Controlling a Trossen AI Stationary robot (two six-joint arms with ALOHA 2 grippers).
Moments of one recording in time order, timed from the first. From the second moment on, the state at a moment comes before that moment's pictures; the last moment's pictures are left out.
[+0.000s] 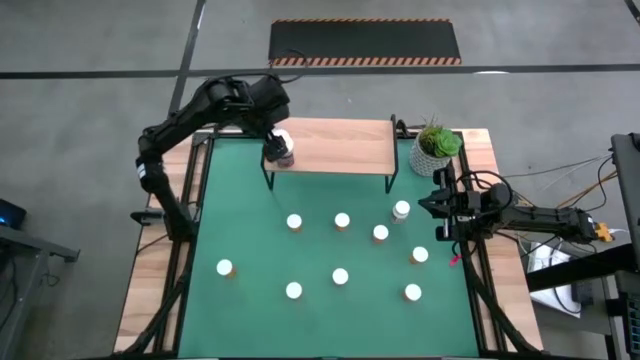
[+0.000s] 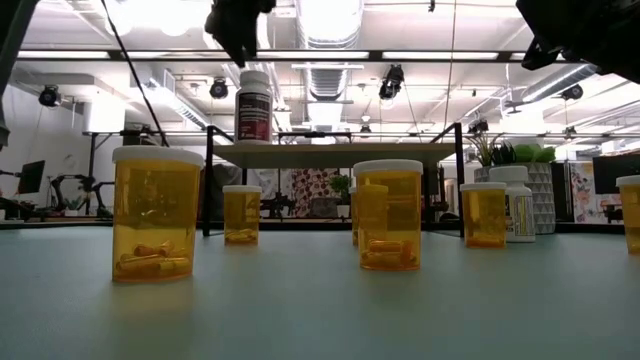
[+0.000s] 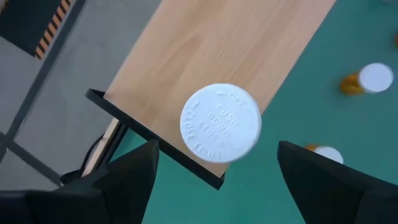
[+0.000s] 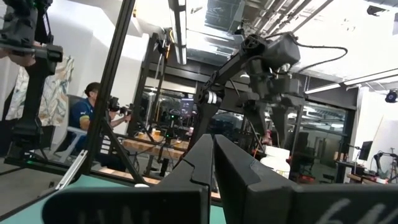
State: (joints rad) left arm 0.43 1.69 2.15 -1.57 -0.18 -0.04; right arm -0.14 0.19 0.01 0.59 -0.24 -0.17
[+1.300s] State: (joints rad) left arm 0.37 1.65 1.98 -1.44 -0.33 0.08; right arm -0.14 0.19 0.01 0.58 -0.24 -0.18
